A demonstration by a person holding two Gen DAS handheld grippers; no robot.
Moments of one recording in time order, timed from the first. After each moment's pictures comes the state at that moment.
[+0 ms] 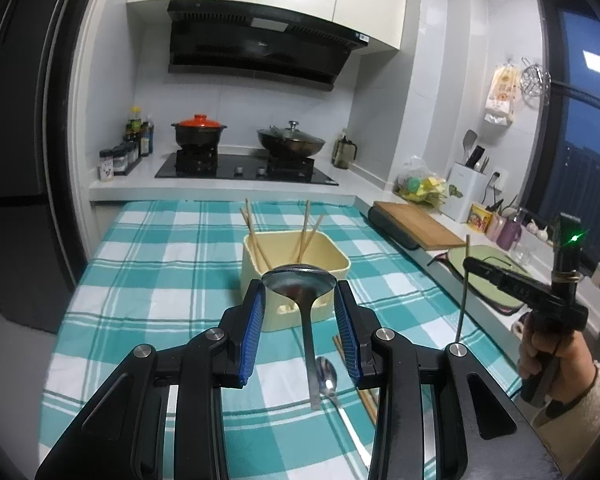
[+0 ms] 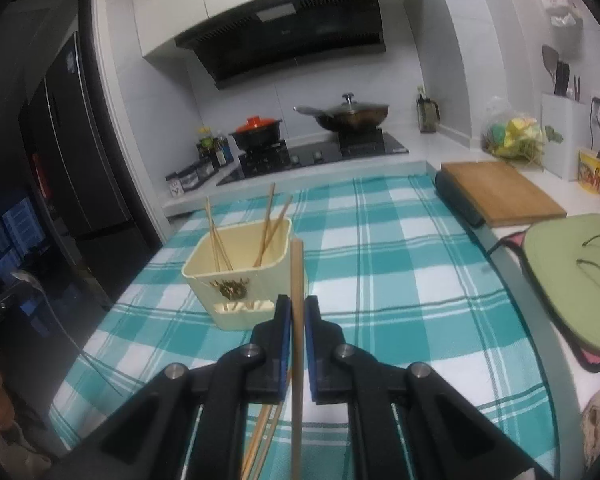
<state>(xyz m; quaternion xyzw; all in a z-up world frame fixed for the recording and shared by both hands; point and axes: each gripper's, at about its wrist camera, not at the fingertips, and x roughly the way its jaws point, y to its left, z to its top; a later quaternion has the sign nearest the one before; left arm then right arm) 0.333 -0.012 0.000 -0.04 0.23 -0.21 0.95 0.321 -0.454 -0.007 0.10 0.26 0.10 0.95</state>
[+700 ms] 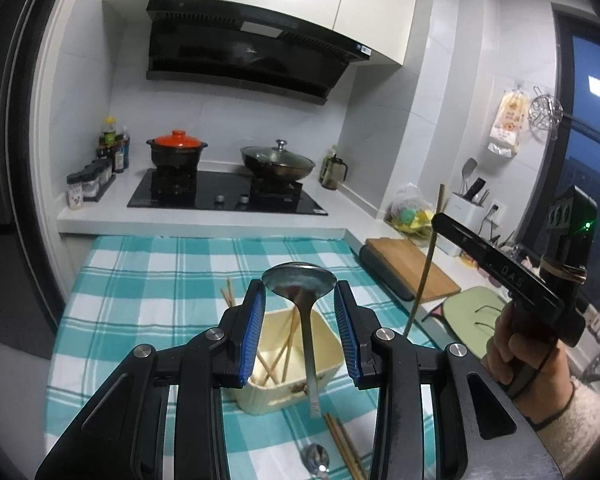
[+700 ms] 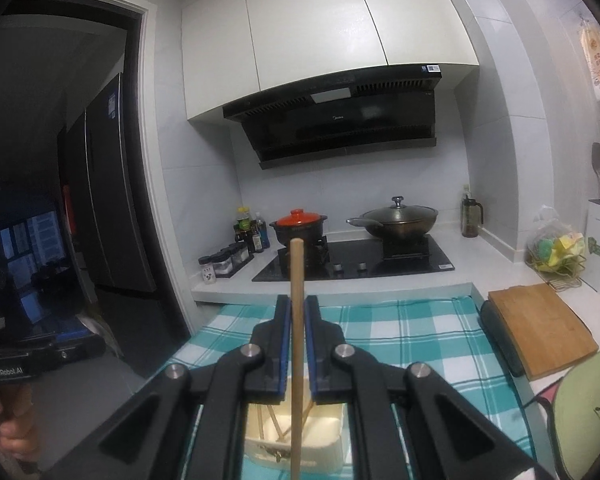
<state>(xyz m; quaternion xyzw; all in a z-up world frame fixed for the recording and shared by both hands) 0.471 -0.033 0.082 -0.06 0.24 -0.24 0.94 0.427 -0.400 0.121 0.08 0.13 0.15 0.98</state>
